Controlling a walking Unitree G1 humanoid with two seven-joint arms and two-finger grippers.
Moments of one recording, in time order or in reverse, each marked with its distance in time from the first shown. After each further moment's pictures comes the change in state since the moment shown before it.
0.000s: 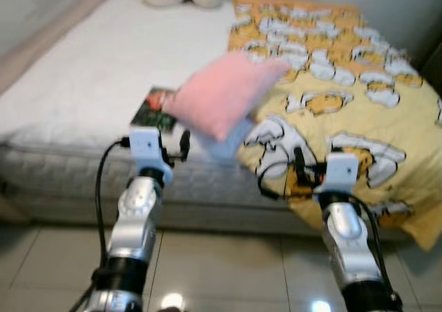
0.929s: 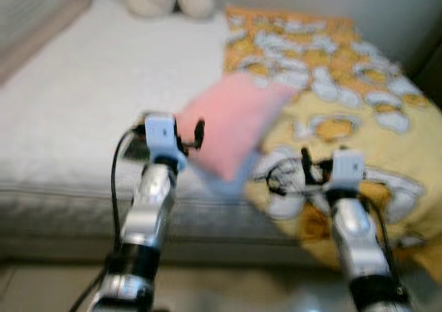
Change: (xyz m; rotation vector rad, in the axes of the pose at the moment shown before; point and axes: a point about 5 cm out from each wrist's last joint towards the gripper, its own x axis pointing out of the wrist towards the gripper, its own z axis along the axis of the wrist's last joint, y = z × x) left arm 0.014 -0.008 0.008 0.025 -0.007 -0.014; right arm 0.007 0.001 -0.004 -0.011 0.043 0.044
